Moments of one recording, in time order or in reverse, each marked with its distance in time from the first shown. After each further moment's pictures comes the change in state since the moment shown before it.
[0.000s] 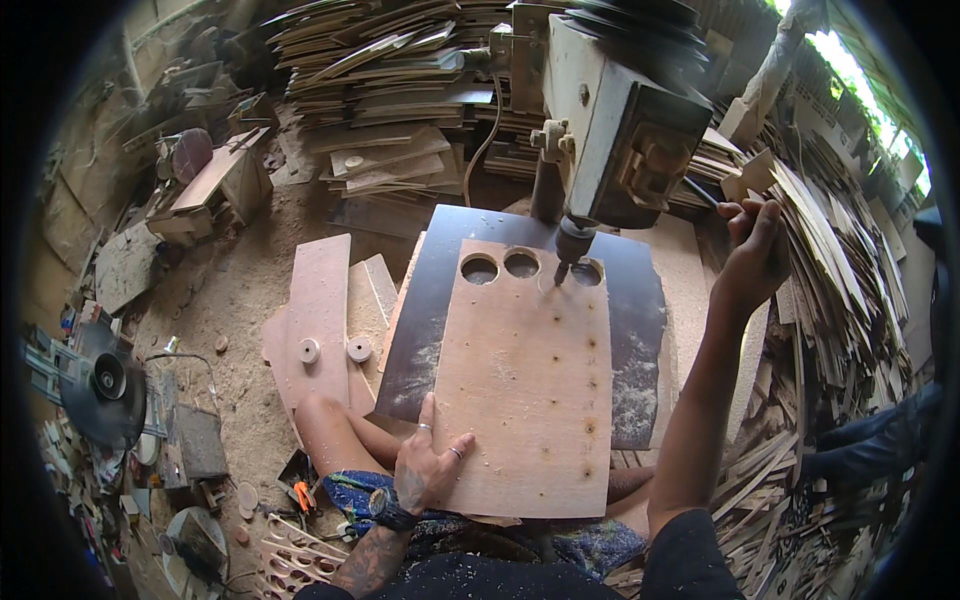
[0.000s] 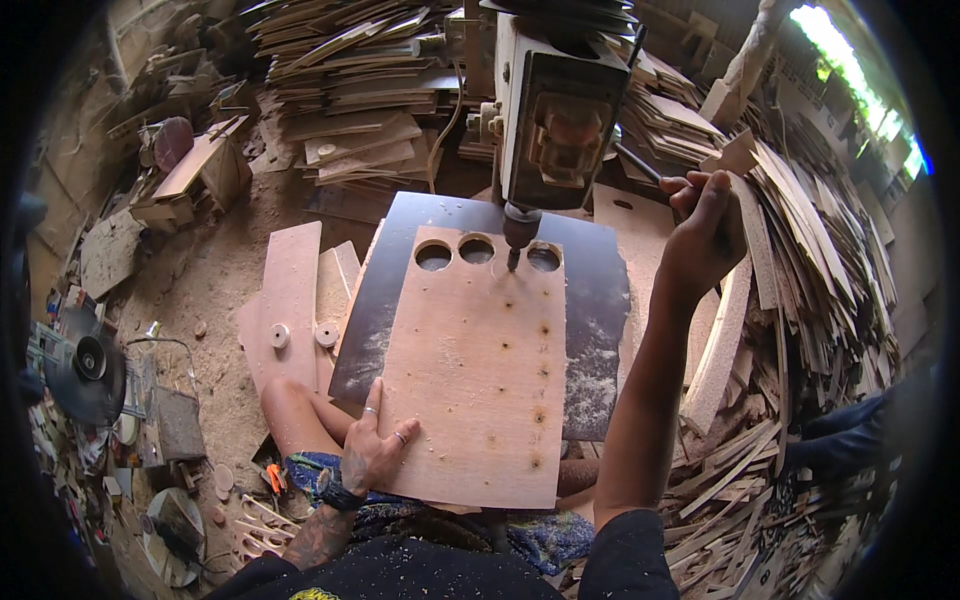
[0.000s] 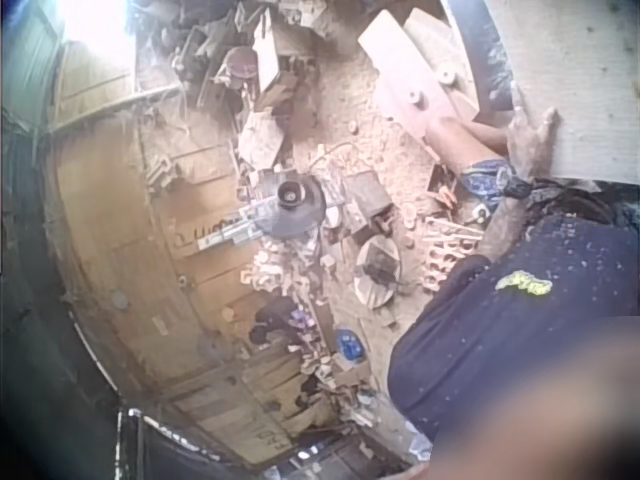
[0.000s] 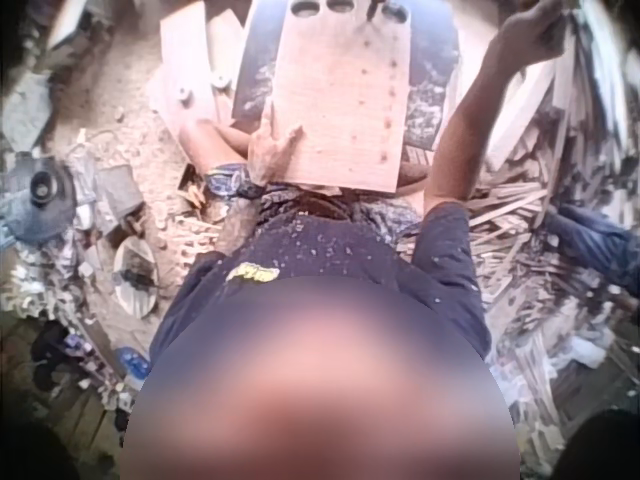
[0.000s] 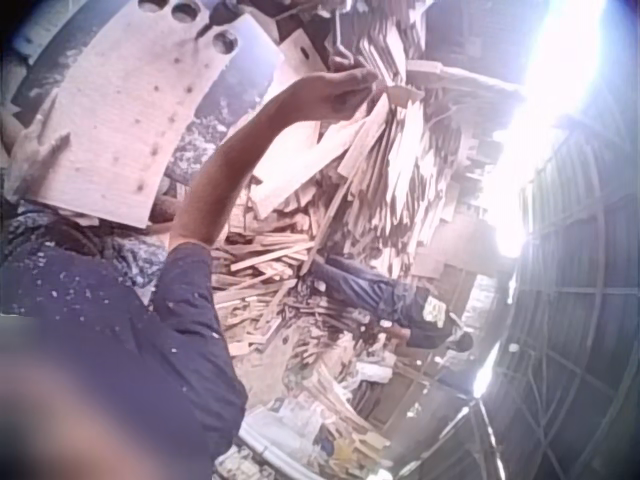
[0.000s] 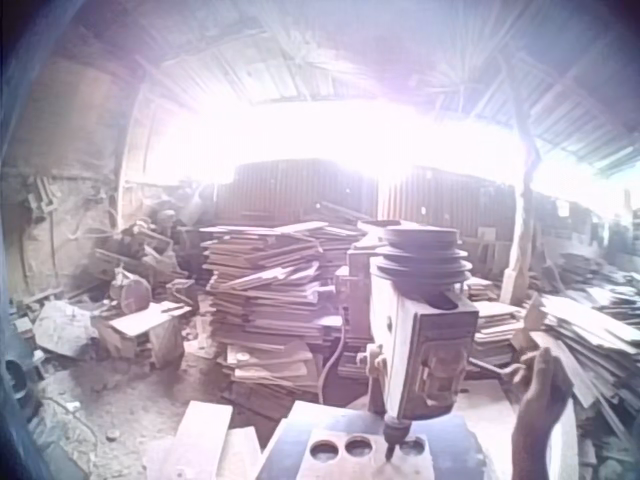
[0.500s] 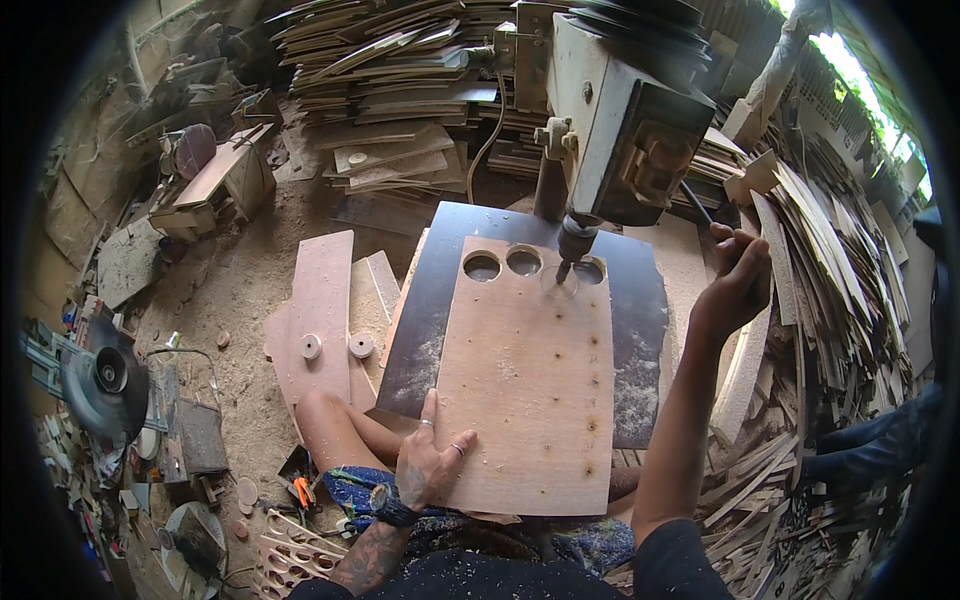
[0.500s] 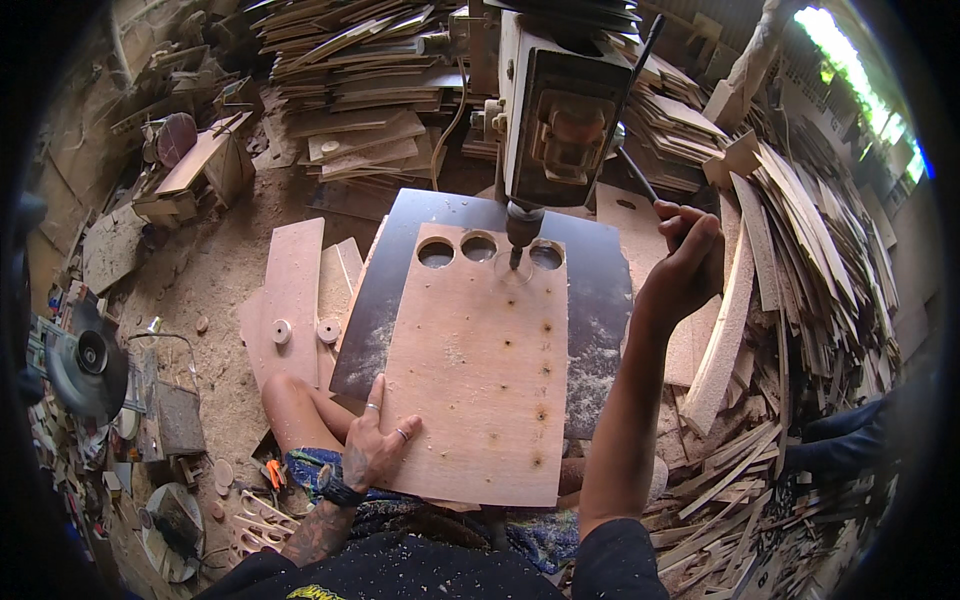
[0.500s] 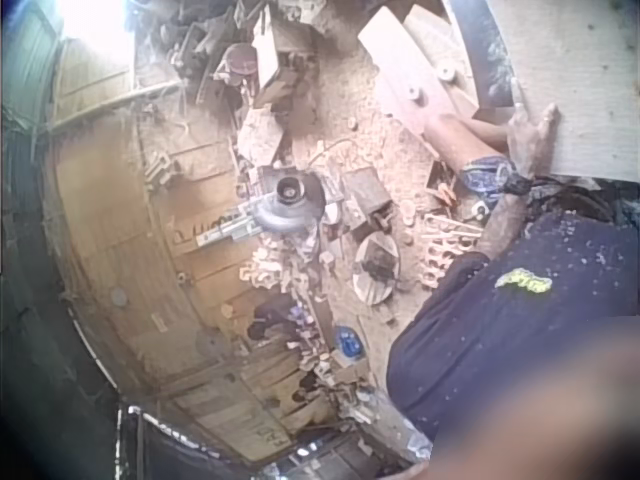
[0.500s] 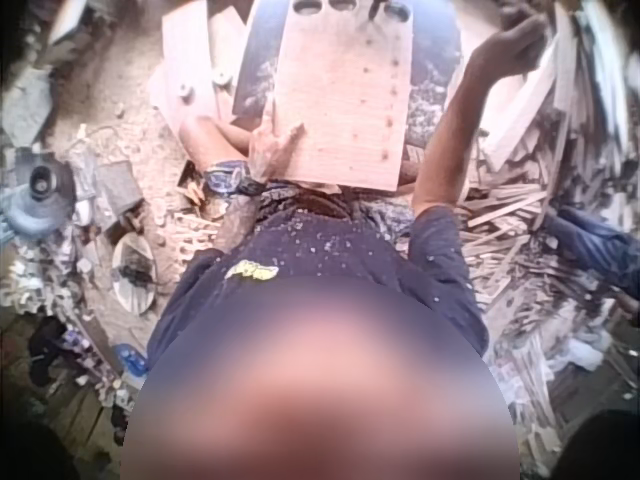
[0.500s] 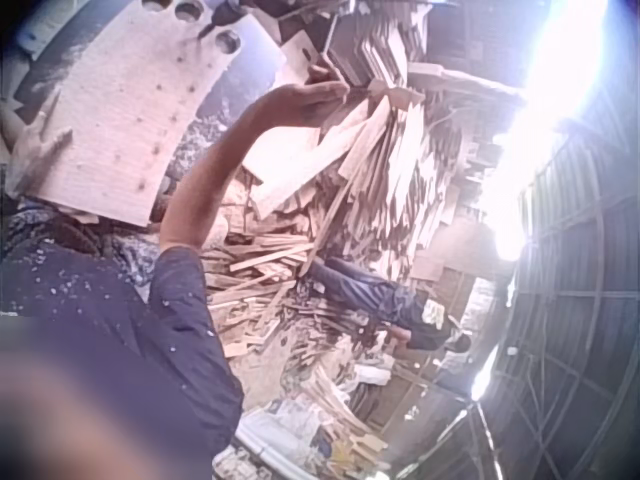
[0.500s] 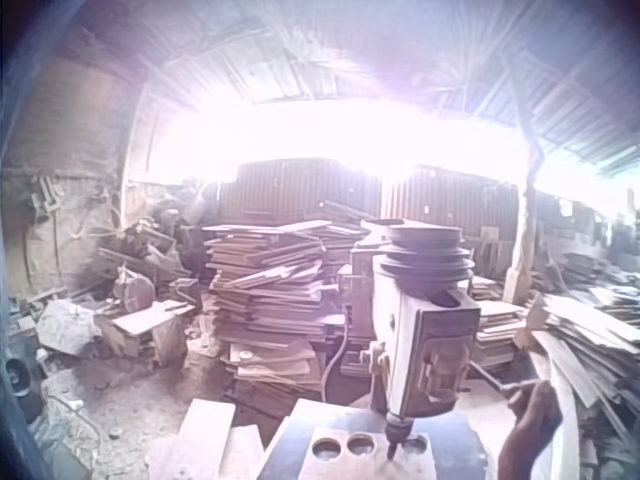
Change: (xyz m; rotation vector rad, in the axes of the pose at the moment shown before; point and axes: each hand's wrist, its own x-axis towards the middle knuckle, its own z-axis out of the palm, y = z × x) left_hand 0.000 -0.005 0.002 -0.025 -0.013 -0.004; right_hand -0.036 0.019 -0.011 0.012 0.017 -0.032
